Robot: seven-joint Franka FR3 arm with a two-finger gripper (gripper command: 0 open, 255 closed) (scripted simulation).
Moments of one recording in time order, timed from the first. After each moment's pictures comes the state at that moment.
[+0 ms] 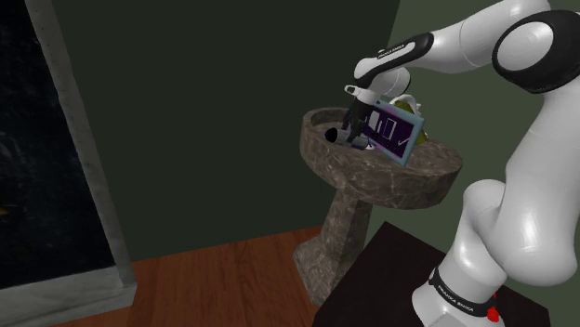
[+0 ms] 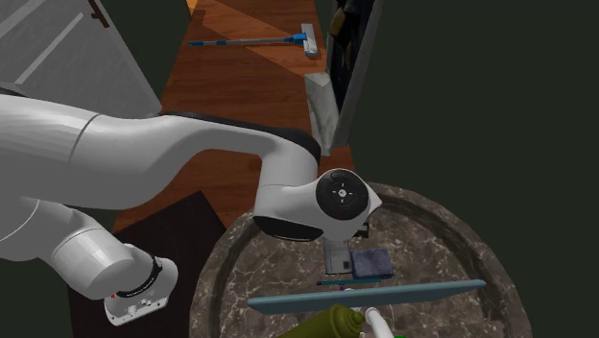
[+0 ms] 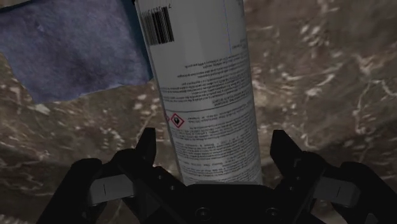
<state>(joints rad) 0.40 0.01 -0.95 -2.09 0.27 2.19 -1.51</state>
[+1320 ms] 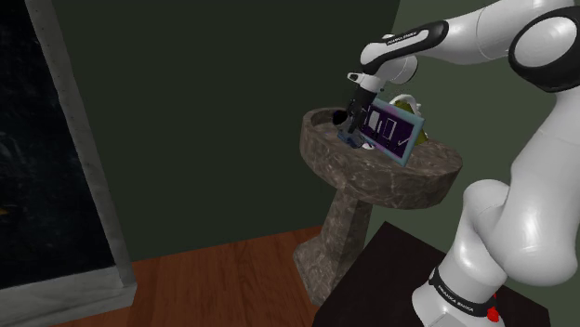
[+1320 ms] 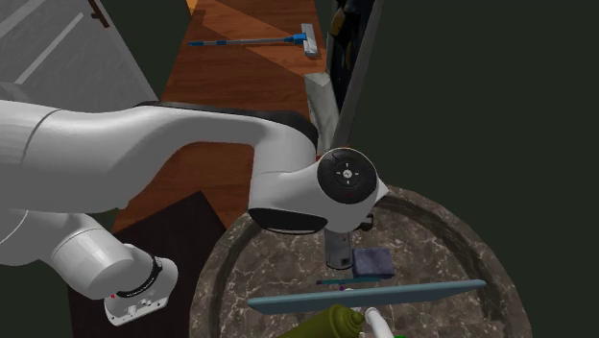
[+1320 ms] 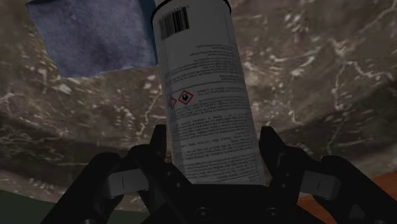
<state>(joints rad) 0.41 -0.06 -0.94 -2.02 0.19 2.09 -1.43</state>
